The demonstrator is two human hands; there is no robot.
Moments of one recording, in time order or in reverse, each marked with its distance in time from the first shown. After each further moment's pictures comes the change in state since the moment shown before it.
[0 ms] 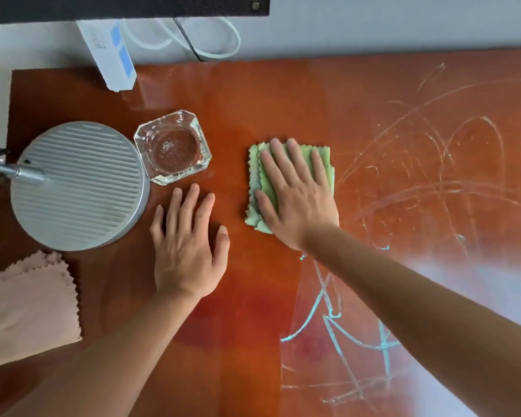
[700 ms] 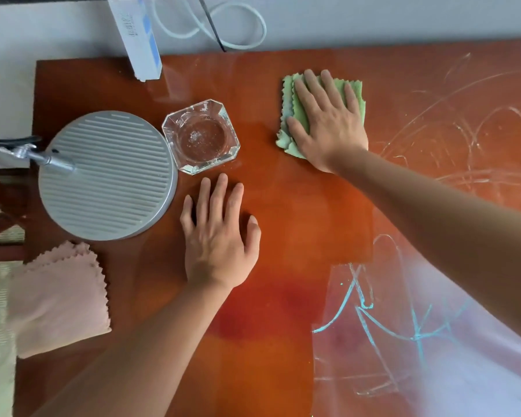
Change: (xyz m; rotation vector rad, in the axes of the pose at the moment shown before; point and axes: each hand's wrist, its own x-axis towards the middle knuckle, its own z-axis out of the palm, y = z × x) left_hand 0.001 -0.001 0.000 -0.021 0.017 0.000; right_hand 0.097 0.031 -0.012 -0.046 0.034 0.099
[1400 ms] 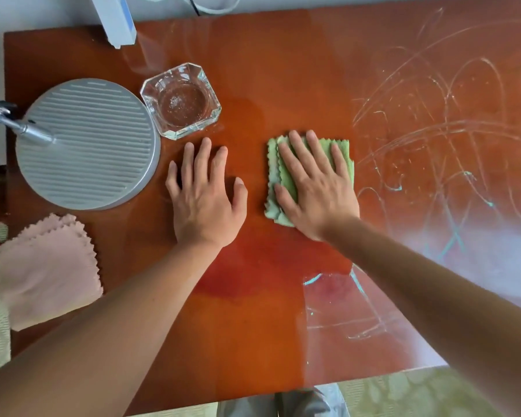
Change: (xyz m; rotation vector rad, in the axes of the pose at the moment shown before) left_hand -0.002 0.001 0.000 -0.002 -0.031 0.009; right_hand -0.169 -0.036 0.025 -0.012 -0.024 -0.016
